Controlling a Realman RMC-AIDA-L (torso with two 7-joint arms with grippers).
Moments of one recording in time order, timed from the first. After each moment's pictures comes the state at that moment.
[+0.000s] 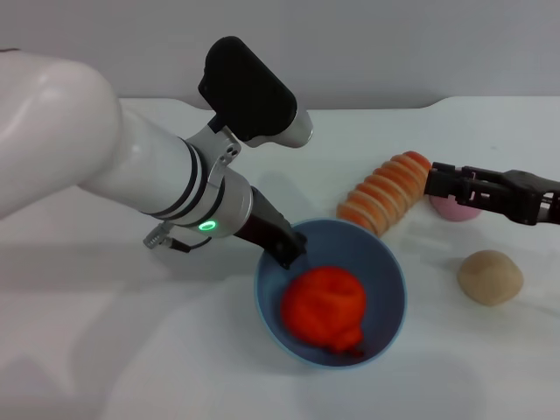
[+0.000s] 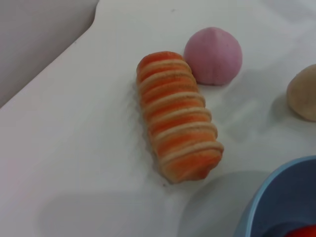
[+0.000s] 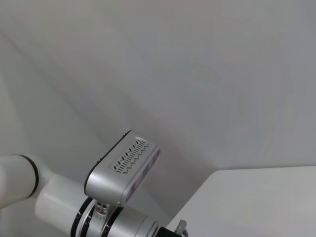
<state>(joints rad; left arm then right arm) -0.63 -2.07 1.83 1.24 2.44 1.08 -2.64 0.46 2.04 -0.63 -0.66 -1.82 -1.75 1.80</state>
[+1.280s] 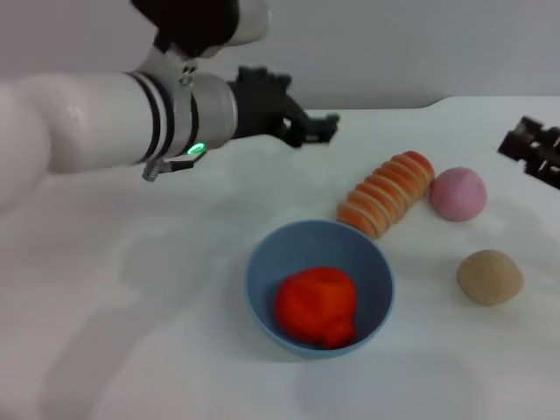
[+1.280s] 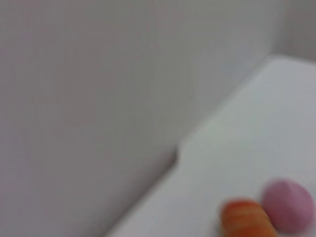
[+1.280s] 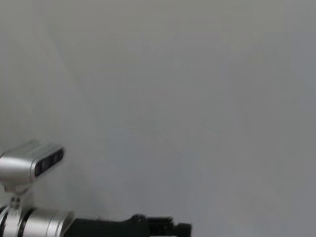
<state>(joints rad) -0.47 -2.06 1.79 1.44 2.44 0.72 -2.62 0.38 2.07 -0.41 -0.64 -1.77 -1.72 1.48</state>
